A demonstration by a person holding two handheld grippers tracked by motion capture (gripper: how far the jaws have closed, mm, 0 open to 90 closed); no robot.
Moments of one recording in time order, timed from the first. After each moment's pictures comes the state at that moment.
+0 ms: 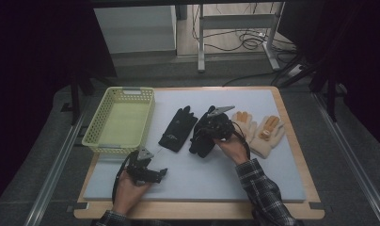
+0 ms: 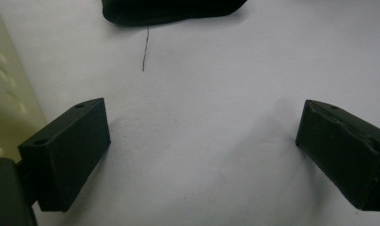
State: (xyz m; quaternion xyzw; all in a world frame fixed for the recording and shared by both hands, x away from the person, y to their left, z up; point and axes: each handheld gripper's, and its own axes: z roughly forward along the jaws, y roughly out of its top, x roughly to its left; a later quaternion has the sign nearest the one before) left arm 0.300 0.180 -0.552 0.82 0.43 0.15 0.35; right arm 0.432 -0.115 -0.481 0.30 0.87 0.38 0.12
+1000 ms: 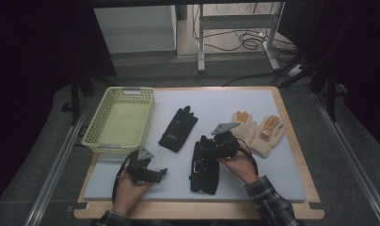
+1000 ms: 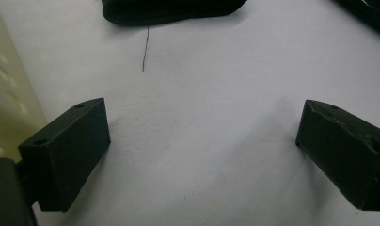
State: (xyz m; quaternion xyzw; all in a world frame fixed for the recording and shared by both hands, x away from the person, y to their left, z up) left arm 0.300 0.179 -0.552 0.82 0.43 0.15 0.35; right arm 0.381 -0.127 -0.489 0.27 0.87 0.40 0.09
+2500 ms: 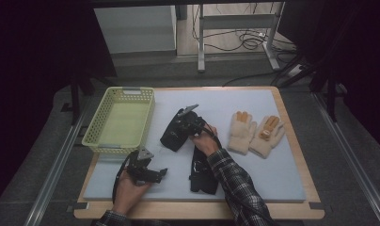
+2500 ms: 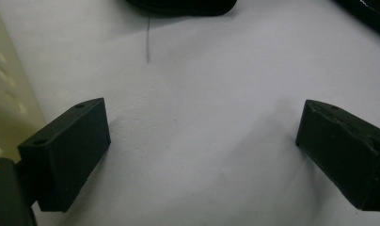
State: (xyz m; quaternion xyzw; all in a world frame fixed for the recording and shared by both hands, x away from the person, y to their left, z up) left arm 0.300 0.179 -0.552 0.82 0.43 0.15 0.35; right arm 0.472 -0.018 -0.525 0.28 0.89 0.32 0.16
